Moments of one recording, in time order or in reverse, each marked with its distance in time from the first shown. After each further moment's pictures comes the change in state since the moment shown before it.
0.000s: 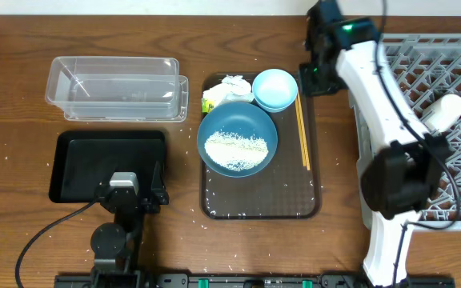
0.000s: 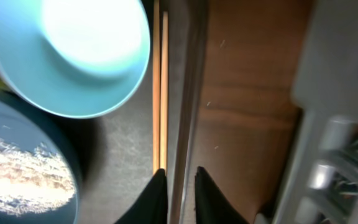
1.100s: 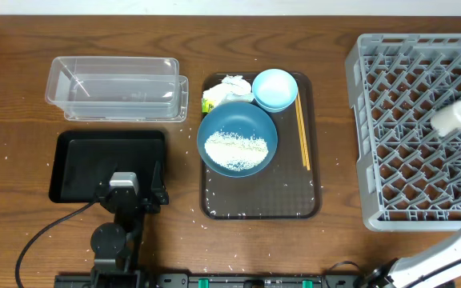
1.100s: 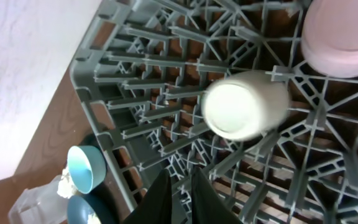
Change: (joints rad) left arm 0.000 0.000 0.000 0.000 0.000 0.000; right arm -1.073 -0.136 0.003 0.010 -0.692 -0.134
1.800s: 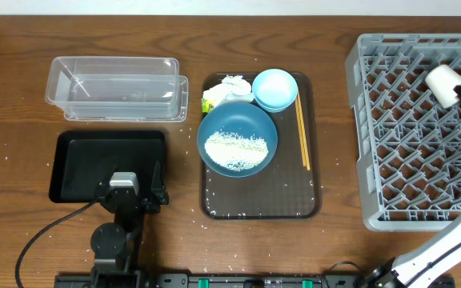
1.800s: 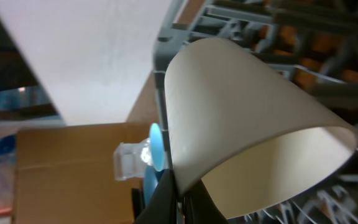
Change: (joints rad) left arm 0.000 0.000 0.000 0.000 0.000 0.000; right arm 0.004 0.316 0.004 0.014 -0.530 -0.201
